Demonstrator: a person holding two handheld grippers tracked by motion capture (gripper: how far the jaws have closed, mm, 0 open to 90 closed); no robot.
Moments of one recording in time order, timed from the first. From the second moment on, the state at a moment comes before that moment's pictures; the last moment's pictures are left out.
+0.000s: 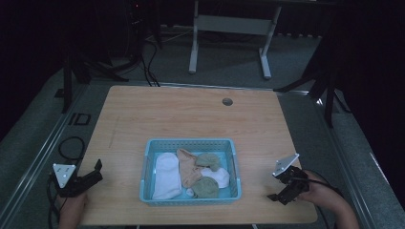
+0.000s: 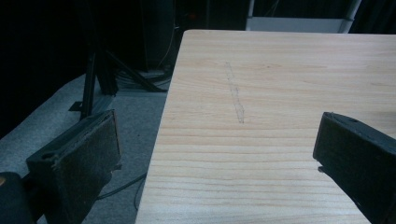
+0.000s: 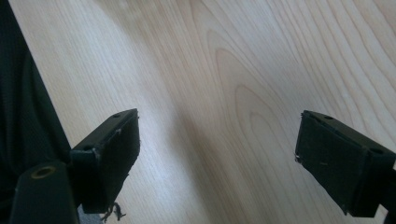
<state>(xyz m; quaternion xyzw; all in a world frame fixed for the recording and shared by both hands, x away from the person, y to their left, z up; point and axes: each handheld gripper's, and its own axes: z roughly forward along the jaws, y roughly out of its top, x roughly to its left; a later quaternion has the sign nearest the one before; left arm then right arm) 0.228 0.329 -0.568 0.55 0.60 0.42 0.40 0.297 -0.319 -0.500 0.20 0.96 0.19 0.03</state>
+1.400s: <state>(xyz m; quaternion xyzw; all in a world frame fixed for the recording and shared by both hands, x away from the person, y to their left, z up) 0.227 0.330 -0.568 0.55 0.59 0.42 0.41 0.308 -0.233 -0.428 0.09 0.97 0.22 0.04</state>
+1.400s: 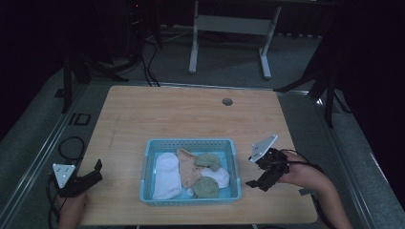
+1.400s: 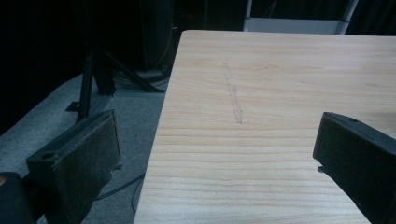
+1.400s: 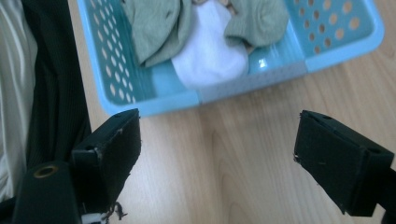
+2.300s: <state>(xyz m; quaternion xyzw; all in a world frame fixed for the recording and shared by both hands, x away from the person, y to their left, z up) 0.227 0.330 -0.568 0.55 0.59 0.42 0.41 0.319 -0.167 -0.444 0.06 0.98 0.21 0.02</state>
